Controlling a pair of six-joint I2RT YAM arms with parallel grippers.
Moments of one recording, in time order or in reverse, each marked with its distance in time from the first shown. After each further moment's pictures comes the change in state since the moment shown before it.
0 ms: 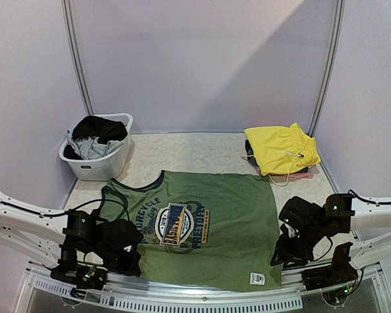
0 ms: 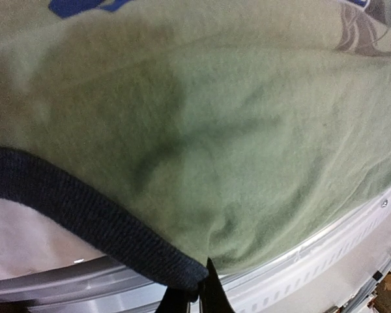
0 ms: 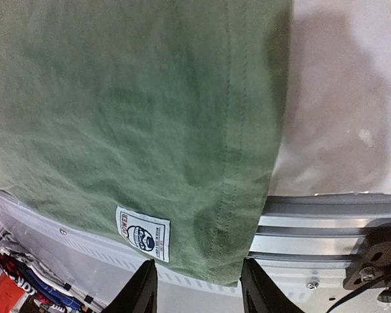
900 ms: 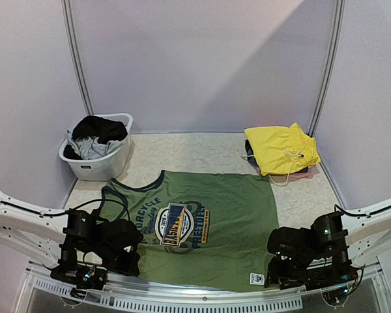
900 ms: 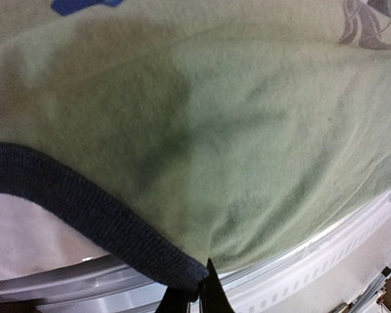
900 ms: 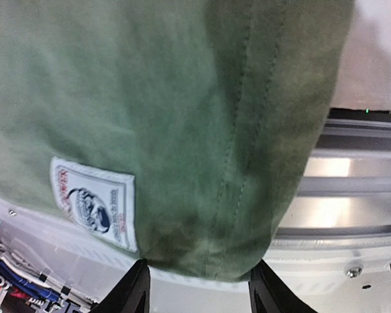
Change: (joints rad) left arm 0.000 0.005 0.010 -0.030 0.000 0.037; right arm 0.328 0.097 -0.047 0.135 0.005 0.274
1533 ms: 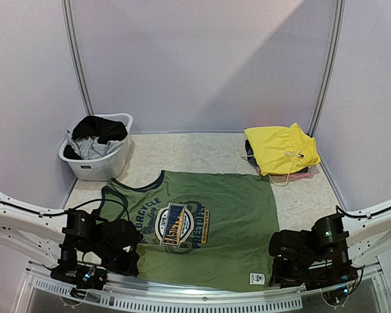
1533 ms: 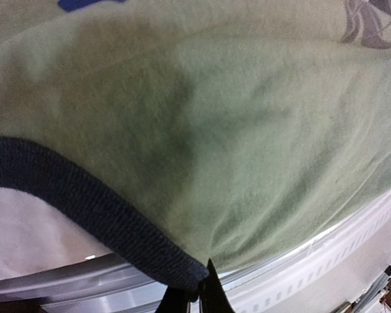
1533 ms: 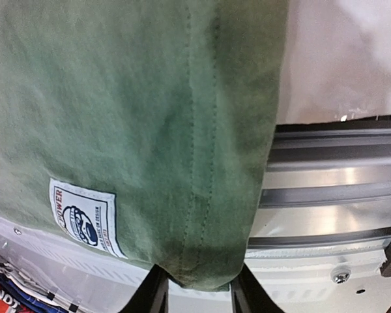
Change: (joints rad) left arm 0.000 -0.008 0.000 -0.015 -0.005 0.008; right arm 0.021 -0.013 -0.015 -0.011 0.066 0.071
